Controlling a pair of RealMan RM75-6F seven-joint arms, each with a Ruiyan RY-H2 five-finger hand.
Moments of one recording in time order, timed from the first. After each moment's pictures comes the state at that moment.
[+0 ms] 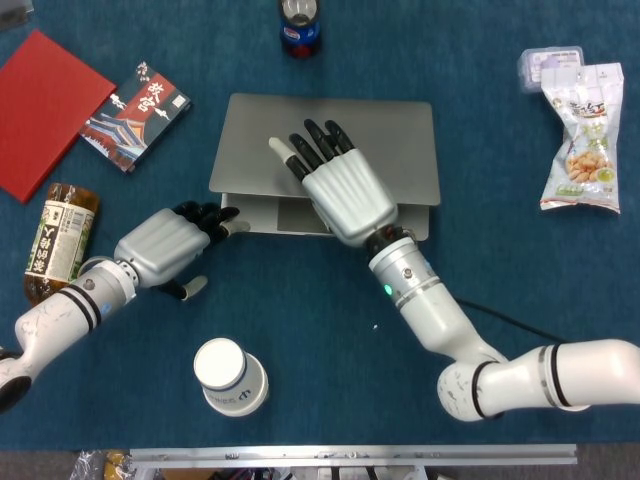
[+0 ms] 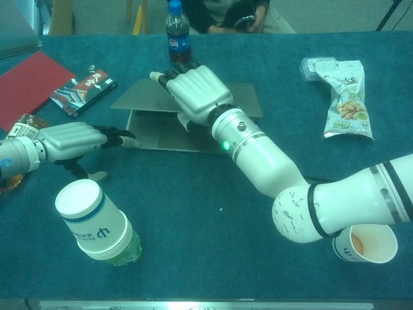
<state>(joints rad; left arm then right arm) -0.70 -1.33 0.10 -1.46 1.55 0.71 -0.02 0.96 -1.95 0.25 -1.48 -0.90 1.15 -0.97</state>
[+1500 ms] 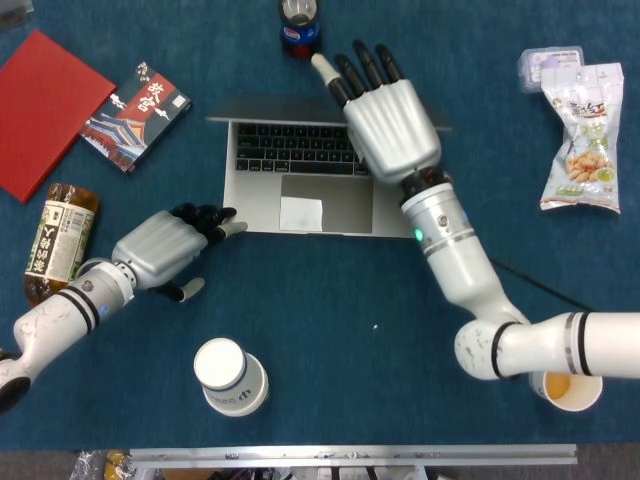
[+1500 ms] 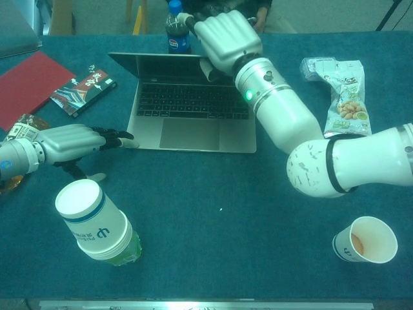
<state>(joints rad) -0.71 -1.33 0.12 -1.46 1.53 0.72 -0.01 0.98 -1.83 0.35 -1.48 -0.86 1.19 -0.96</state>
